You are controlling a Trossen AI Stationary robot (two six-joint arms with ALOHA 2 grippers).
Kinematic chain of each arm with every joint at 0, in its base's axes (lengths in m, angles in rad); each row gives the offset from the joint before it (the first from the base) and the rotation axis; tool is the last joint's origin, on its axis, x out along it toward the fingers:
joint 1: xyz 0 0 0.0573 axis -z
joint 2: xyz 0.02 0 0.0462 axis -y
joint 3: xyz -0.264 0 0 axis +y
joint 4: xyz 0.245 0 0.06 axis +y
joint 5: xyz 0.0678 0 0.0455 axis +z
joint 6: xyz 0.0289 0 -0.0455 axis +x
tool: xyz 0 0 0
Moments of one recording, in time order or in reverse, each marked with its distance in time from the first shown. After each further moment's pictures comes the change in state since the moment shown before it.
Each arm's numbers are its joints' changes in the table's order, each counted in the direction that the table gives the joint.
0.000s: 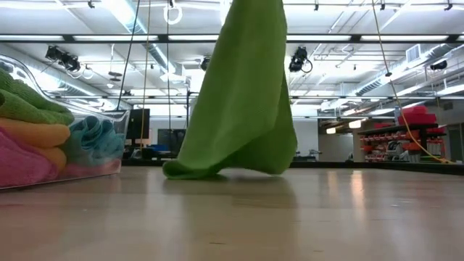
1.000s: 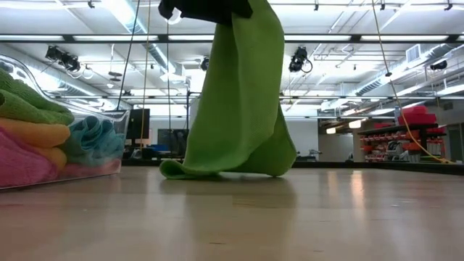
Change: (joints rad) left arm -0.068 0.001 0.000 0.160 0.000 -0.229; right arm 0.023 0.004 0.218 -0.371 0.064 0.203
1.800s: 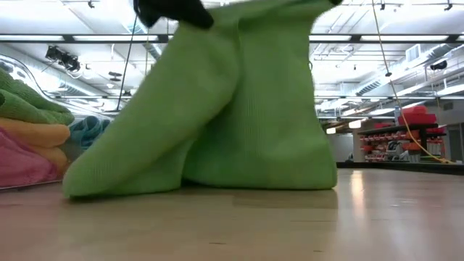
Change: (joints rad) left arm 0.137 0.012 -0.001 0.275 -0.396 -0.103; right arm -0.134 0.011 0.220 0.311 0.172 -0.233
